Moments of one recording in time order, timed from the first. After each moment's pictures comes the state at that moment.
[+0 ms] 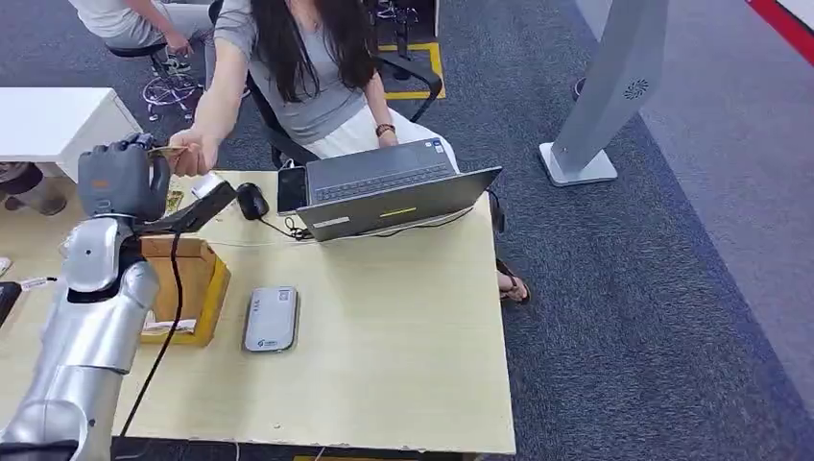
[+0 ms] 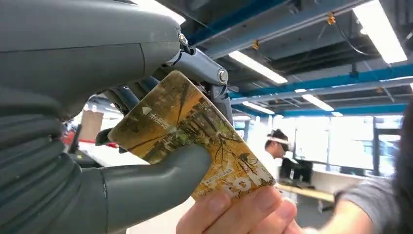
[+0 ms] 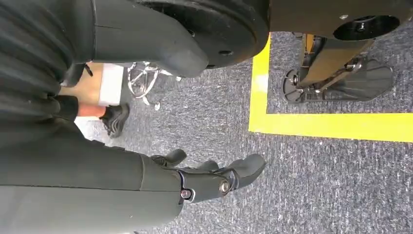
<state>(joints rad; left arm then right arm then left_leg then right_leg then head) -0.64 0.20 -0.13 -1.11 -1.38 0.35 0.10 -0.05 0.08 0.04 -0.18 0.14 -0.14 0.10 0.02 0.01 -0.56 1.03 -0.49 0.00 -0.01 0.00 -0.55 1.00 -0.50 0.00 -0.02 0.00</state>
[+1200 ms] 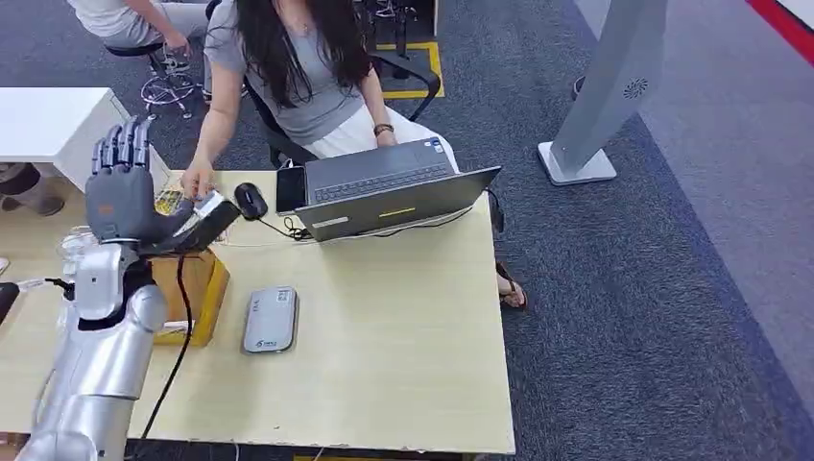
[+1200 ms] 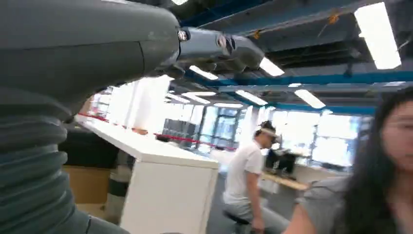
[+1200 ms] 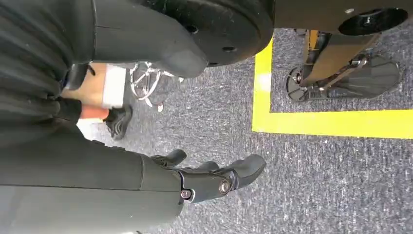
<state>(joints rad) -0.45 0.13 -0.11 -1.28 -1.30 0.40 -0.01 -0.04 0.09 0.02 -0.18 0.12 -0.16 0.11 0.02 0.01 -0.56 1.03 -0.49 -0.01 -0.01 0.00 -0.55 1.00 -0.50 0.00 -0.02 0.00</state>
